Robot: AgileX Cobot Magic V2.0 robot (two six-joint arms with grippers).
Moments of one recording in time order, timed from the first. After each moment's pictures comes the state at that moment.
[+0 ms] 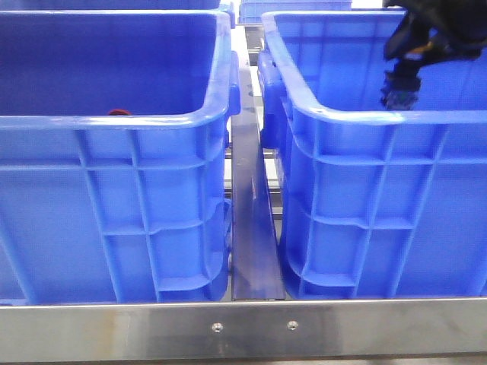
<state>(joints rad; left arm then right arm) -0.93 1.14 -1.04 -0.18 0.55 0.08 0.03 1.65 -1.10 1.31 0.17 -1.07</state>
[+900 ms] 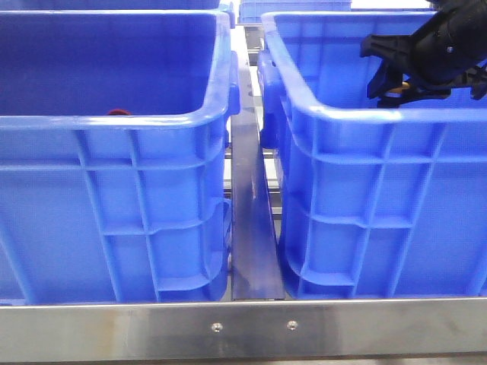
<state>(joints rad) -0.93 1.14 -1.04 -0.18 0.55 0.08 0.03 1.83 -1.21 1.32 0.16 -1.08</state>
